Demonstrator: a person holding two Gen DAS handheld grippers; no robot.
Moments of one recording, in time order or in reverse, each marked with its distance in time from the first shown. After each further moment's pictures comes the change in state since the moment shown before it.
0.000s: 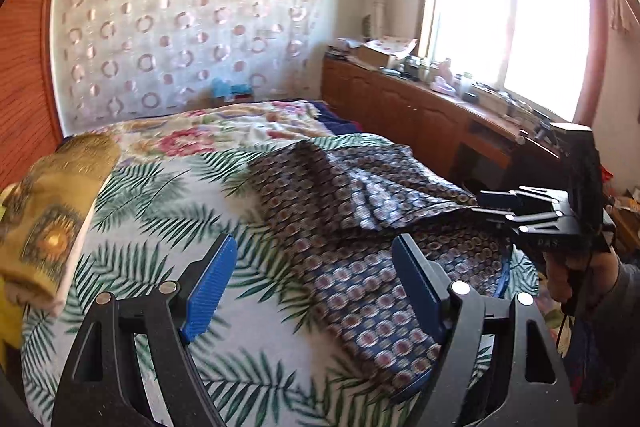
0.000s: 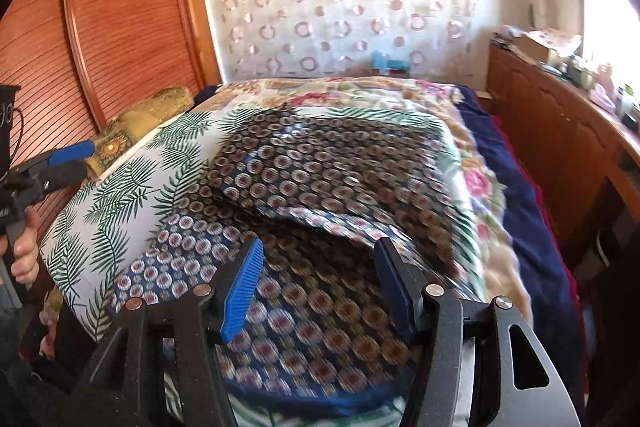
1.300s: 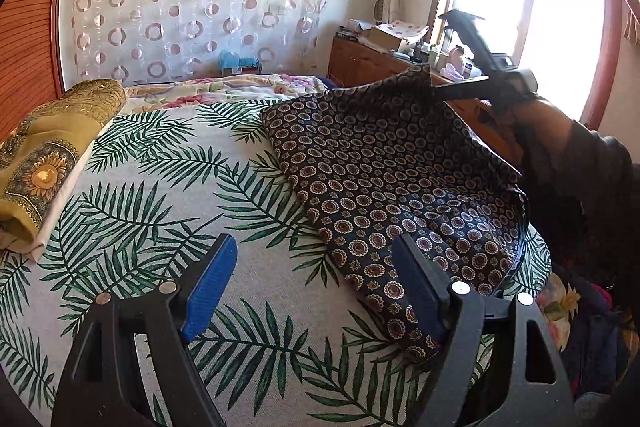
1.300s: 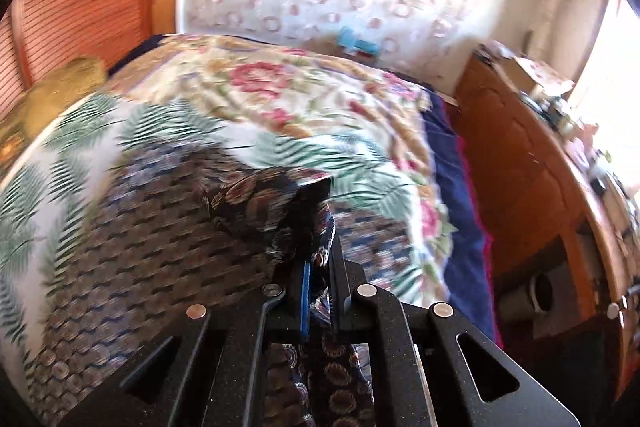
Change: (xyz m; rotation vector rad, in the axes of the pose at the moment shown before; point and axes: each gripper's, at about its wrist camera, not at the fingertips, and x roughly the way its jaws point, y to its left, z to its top) left arm 0.019 0.015 -0.043 -0.058 0.068 -0.013; right arm 0.137 -0.038 0.133 -0.123 0.164 -0.323
